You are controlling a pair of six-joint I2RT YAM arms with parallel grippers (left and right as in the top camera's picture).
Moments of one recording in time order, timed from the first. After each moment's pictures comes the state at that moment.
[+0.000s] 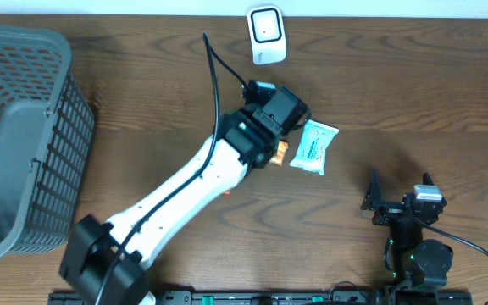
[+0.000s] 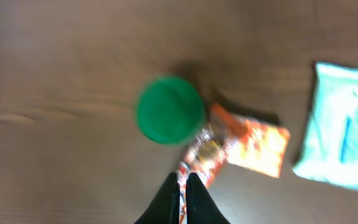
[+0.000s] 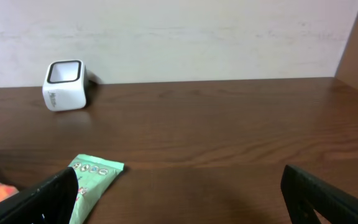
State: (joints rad) left arm -0.77 1.71 1.47 -0.91 -0.46 -0.53; right arm -0.06 0.01 0.01 -0.07 -0.01 0.03
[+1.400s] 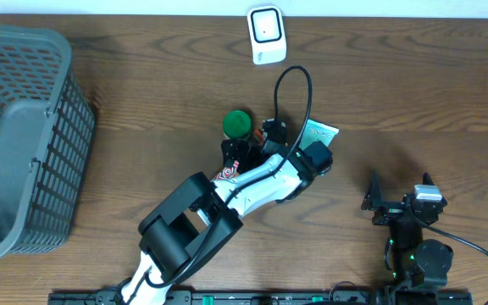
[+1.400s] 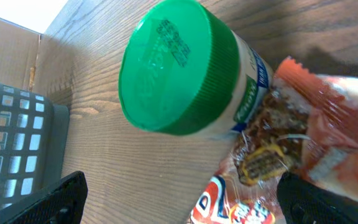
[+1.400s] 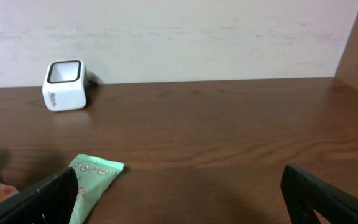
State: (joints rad) left arm -0.93 2.08 1.40 -0.93 -0.93 -0.69; right arm -0.06 0.01 0.01 -0.07 -0.01 0.03
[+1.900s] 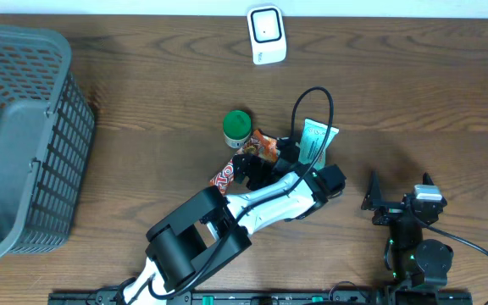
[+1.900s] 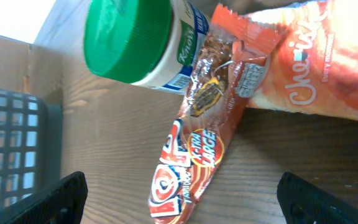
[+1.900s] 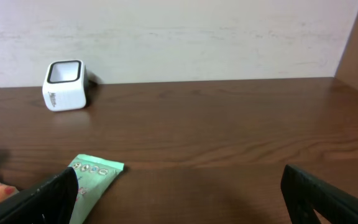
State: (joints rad) left arm -1.03 2.08 1.39 -1.00 -0.87 -0.72; right arm -0.06 0.01 0.01 -0.07 -0.01 0.03
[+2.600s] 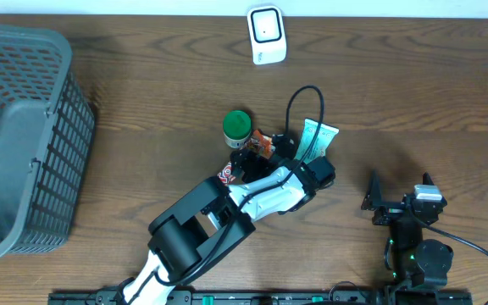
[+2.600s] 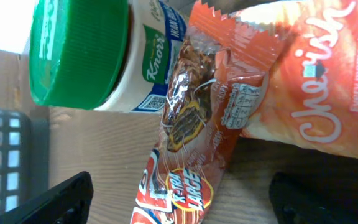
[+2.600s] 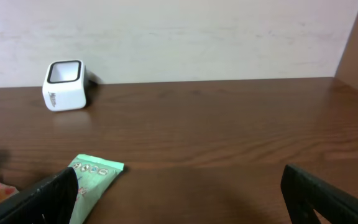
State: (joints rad) left arm -0.97 2.12 1.33 -0.82 -0.88 -0.56; right arm -0.06 0.01 0.01 -0.07 -0.01 0.03
